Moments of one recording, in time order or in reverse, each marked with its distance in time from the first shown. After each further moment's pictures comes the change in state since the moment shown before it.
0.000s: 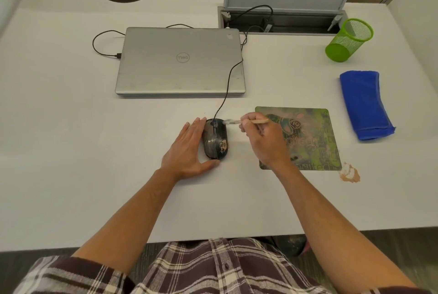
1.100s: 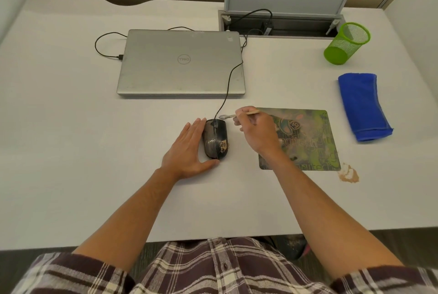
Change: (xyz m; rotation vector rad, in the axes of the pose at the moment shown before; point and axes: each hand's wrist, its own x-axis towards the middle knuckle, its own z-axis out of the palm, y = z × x) left_hand 0.001 0.001 -0.001 -0.002 0.000 0.010; right_hand 0.022 -0.003 0.013 -0.011 -0.004 0.084
